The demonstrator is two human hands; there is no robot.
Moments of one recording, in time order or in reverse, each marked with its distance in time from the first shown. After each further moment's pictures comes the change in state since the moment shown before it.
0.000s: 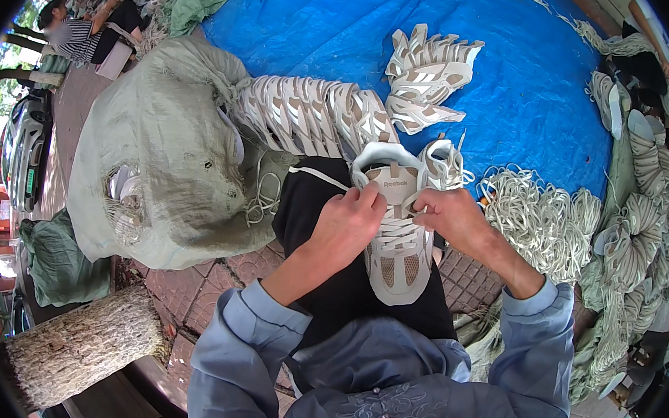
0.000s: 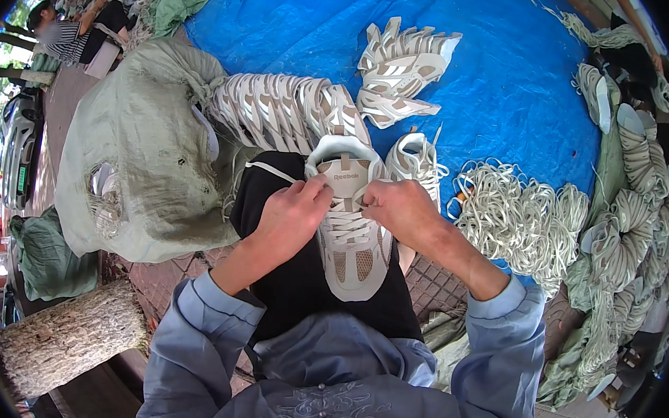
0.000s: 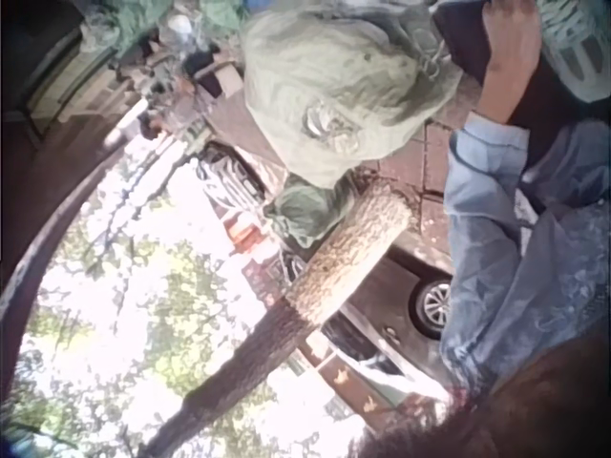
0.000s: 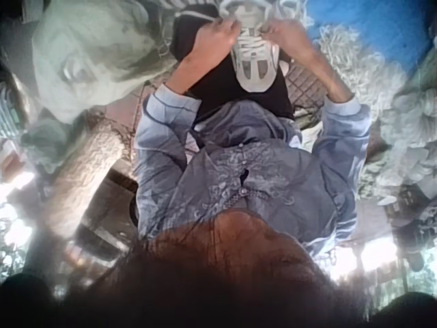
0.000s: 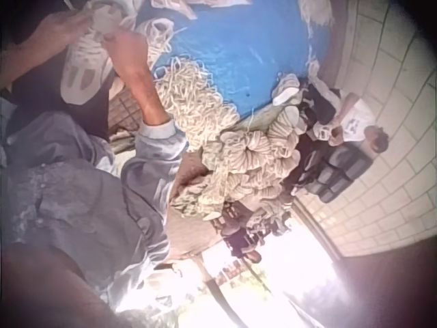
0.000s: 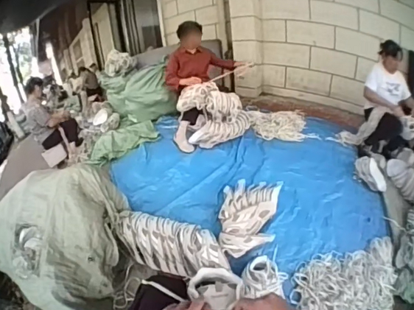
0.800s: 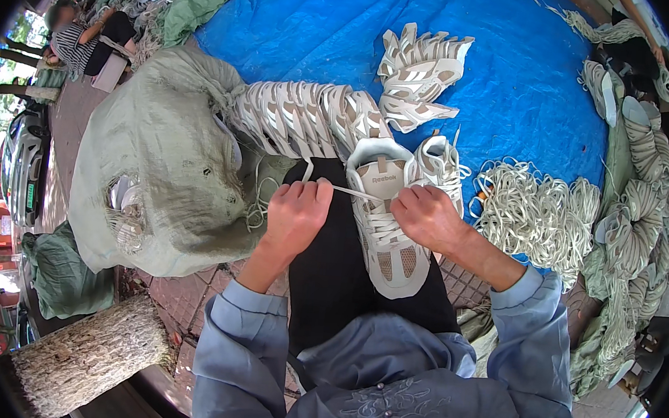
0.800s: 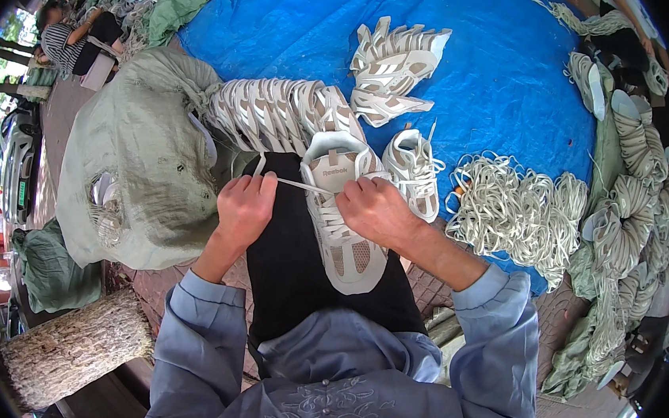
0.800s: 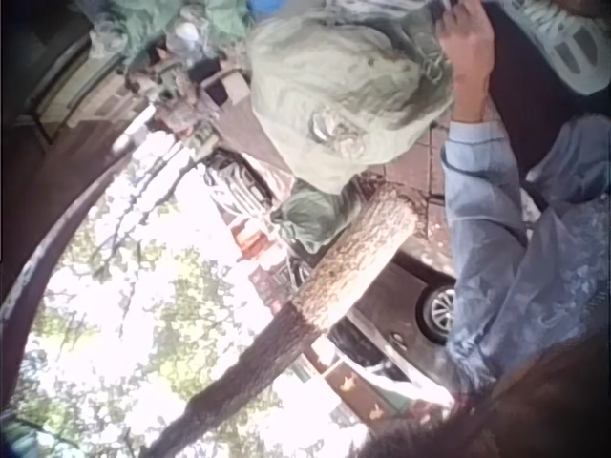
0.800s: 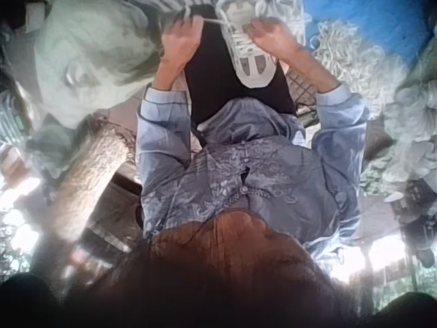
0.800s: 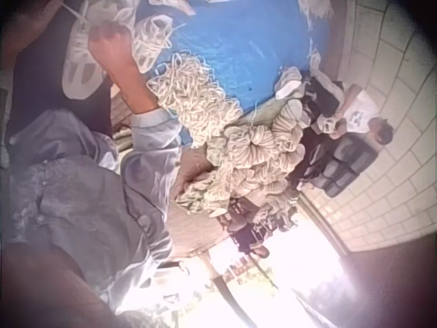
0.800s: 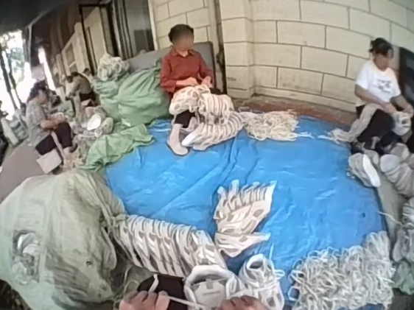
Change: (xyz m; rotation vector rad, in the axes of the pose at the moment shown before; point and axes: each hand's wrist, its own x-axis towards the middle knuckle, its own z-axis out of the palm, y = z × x) left_hand -0.024 -0.045 -0.008 0.315 0.214 0.040; right_hand 0.005 0.001 0.034 -0.796 0.359 -0.631
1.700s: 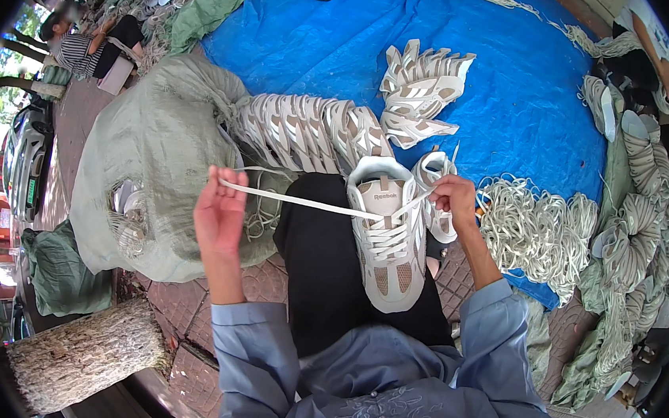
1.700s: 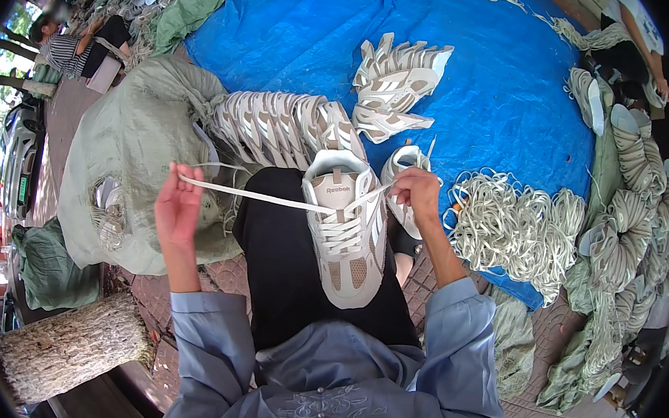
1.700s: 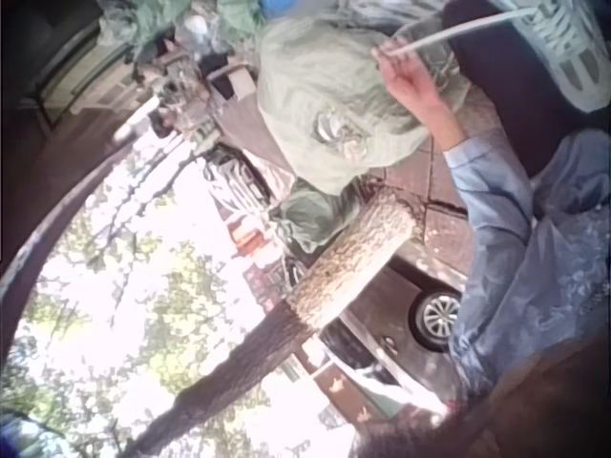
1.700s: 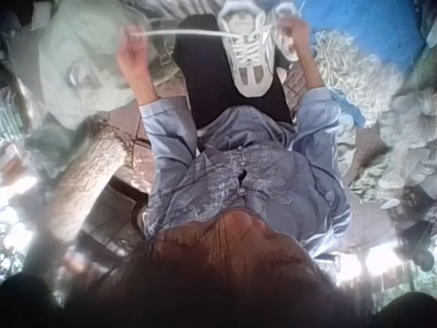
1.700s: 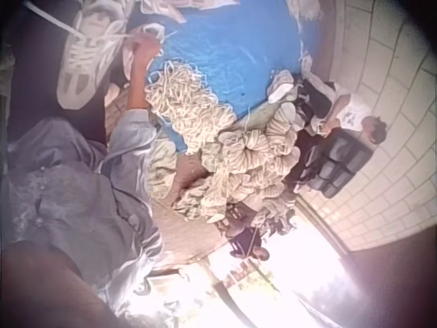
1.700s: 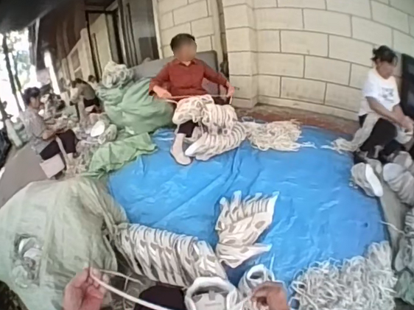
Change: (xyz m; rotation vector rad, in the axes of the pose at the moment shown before) left_hand -0.040 -0.081 -0.016 -2.259 0.850 -1.259; right_hand -0.053 0.073 0.072 1.463 0.250 1.294
